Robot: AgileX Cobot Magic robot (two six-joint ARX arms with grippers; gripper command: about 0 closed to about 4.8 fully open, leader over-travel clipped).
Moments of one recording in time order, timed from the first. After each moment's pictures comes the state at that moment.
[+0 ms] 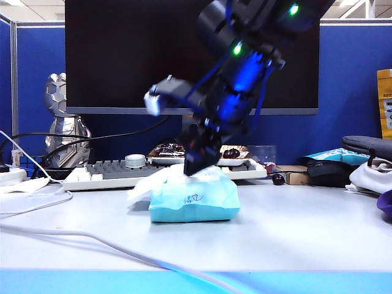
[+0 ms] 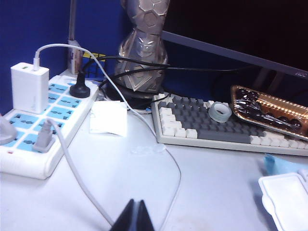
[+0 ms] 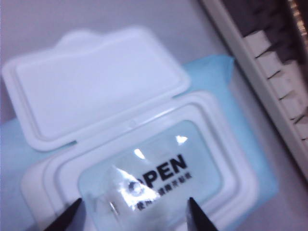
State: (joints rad) left arm 0.05 0.00 0.06 -0.08 0.04 -0.22; right arm 0.67 1.81 1.17 -0.10 0.09 -0.65
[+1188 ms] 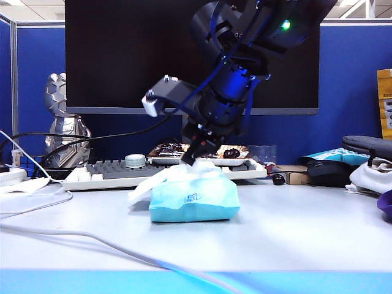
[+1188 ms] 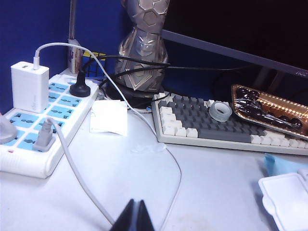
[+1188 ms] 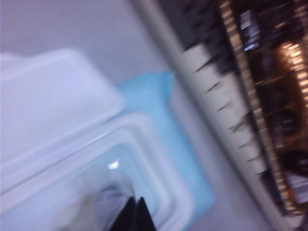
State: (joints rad) left arm 0.05 0.01 0.06 -0.08 0.04 -0.22; right arm 0.68 1.85 1.17 0.09 0.23 -0.68
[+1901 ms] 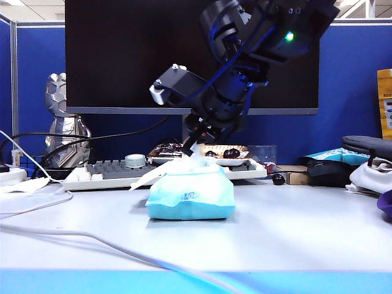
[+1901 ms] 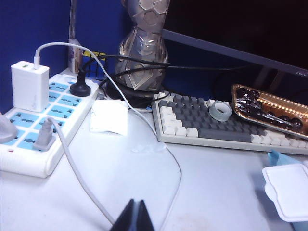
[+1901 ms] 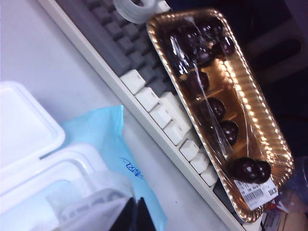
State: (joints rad) left arm 0.05 0.00 0.06 -0.09 0.04 -0.22; right arm 0.65 1.88 1.16 0.27 0.26 -0.68
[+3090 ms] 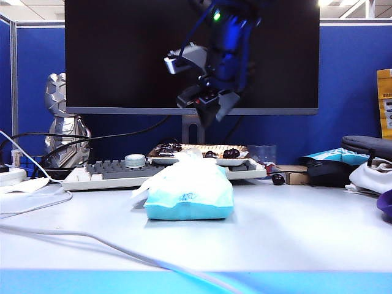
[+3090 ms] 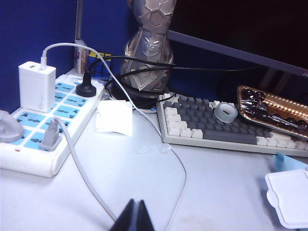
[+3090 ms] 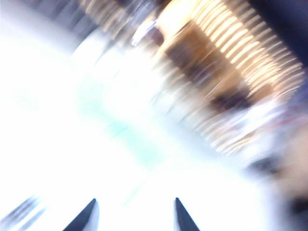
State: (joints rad) left arm 0.05 0.00 0.06 -0.09 0.02 -0.22; right arm 0.63 1.88 1.55 -0.44 0.29 -0.27
